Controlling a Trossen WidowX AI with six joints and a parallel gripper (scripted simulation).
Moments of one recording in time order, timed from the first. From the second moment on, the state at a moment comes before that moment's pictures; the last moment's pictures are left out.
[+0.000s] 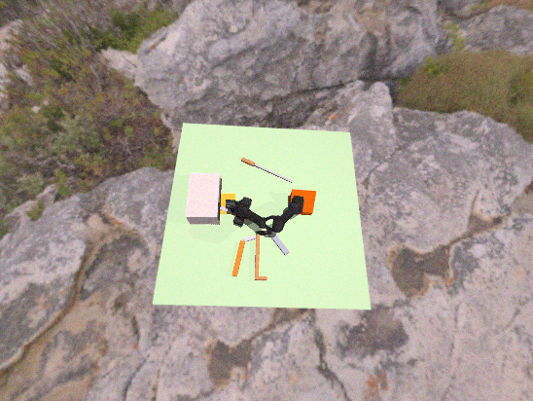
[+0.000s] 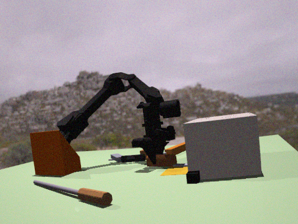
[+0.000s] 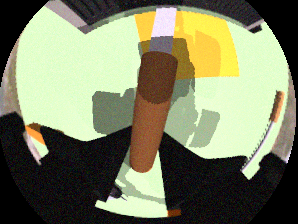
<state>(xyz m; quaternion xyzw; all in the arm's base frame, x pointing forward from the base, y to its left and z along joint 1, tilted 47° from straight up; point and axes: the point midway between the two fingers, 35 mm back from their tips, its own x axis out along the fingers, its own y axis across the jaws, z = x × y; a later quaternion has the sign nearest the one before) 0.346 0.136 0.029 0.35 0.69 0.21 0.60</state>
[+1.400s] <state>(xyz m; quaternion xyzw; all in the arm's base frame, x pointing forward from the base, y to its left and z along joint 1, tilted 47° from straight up) 0.301 0.144 0.039 0.35 0.69 0.21 0.60</state>
